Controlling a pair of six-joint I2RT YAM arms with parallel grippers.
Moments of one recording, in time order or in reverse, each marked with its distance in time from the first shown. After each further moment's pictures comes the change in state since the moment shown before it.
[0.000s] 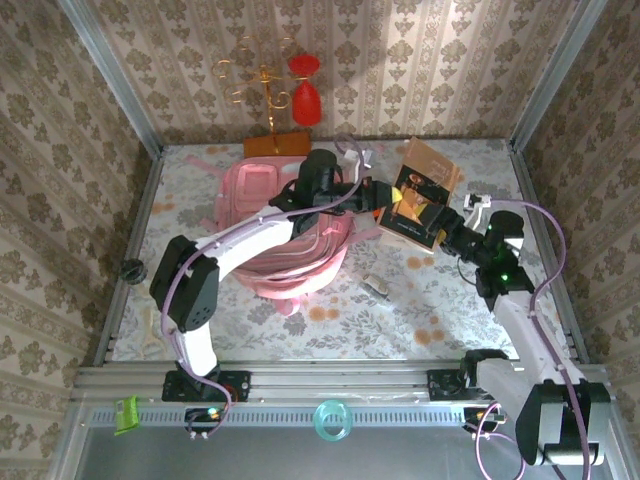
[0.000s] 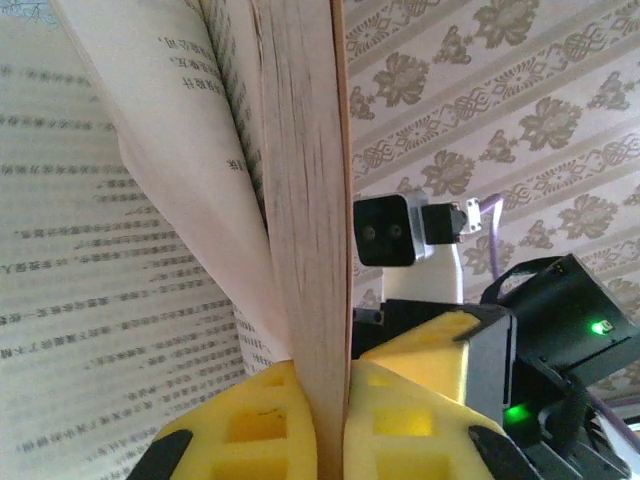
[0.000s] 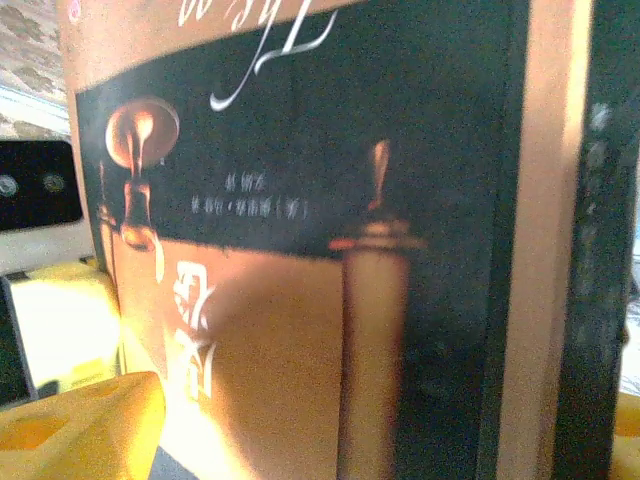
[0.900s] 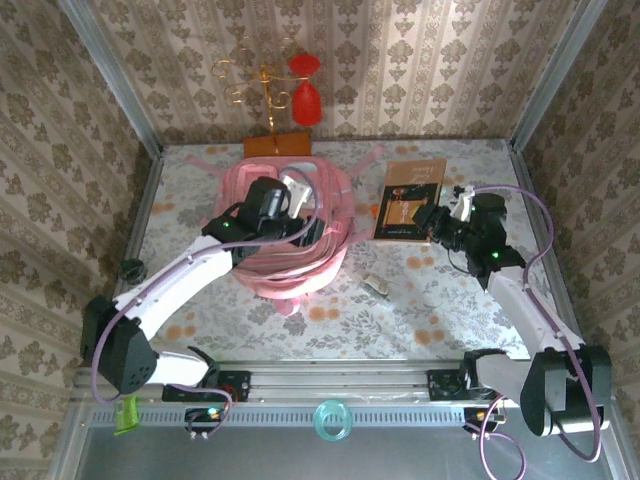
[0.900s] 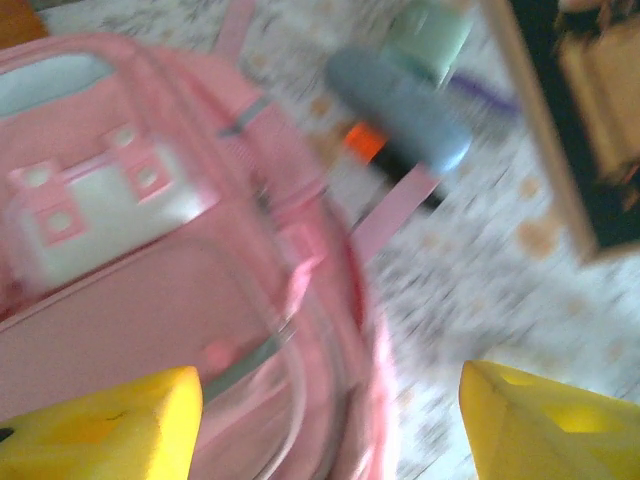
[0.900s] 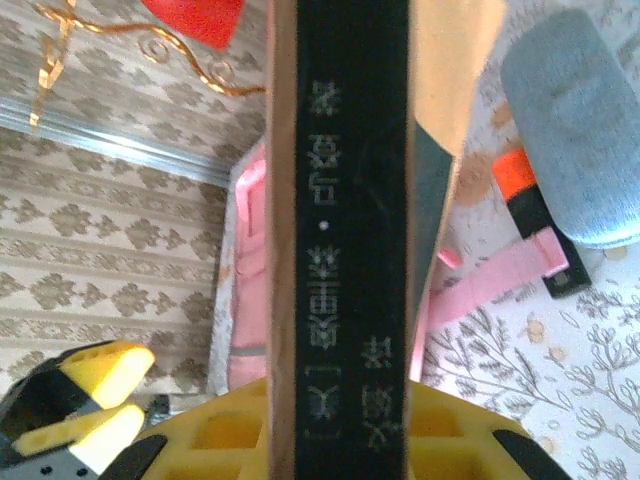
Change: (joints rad) left arm 0.089 -0.473 -0.304 -0.720 -0.670 0.828; right arm 0.081 0.163 0.144 -0.200 0.108 -0.114
